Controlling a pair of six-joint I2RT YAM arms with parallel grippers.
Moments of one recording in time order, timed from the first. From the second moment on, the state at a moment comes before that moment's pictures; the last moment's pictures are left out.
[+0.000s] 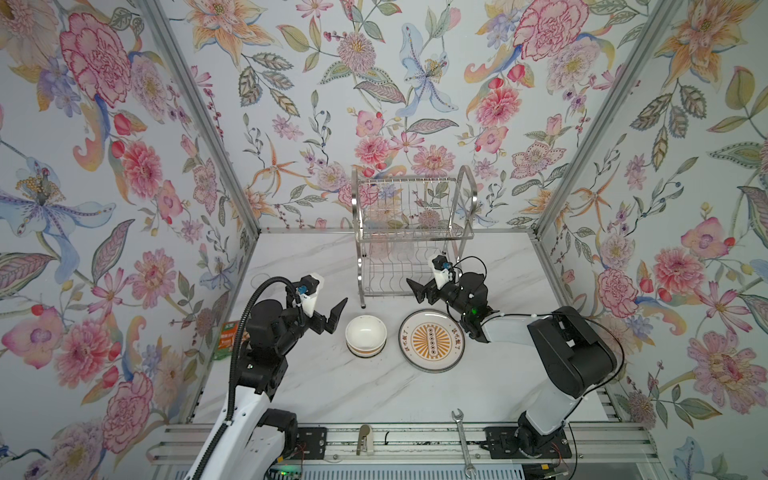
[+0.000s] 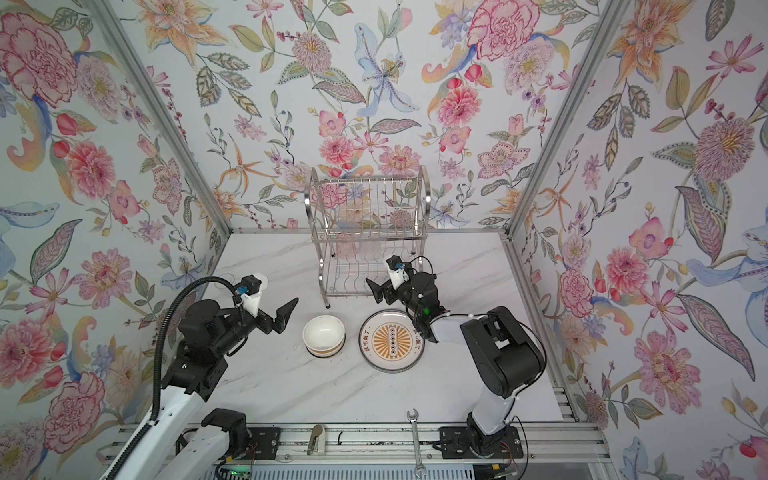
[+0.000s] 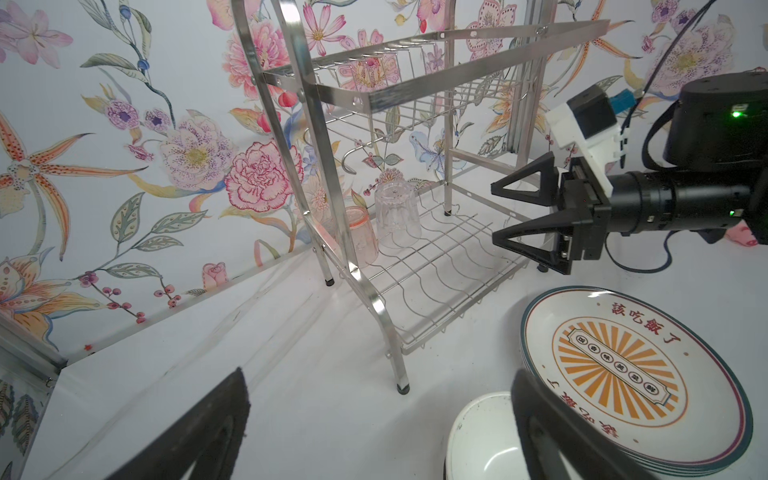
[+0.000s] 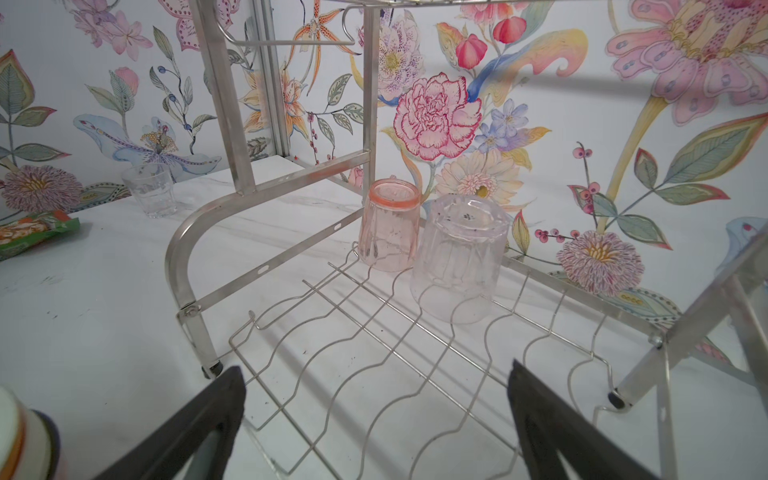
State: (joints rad) left arm -0.21 0.71 0.57 -0.04 0.34 0.19; right arm 0.49 1.77 0.79 0.88 -0.25 -0.08
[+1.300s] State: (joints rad) left arm -0.26 0.73 0.52 0.02 0.28 0.23; right arm 0.43 2.38 1.58 0.71 -0.29 -0.18
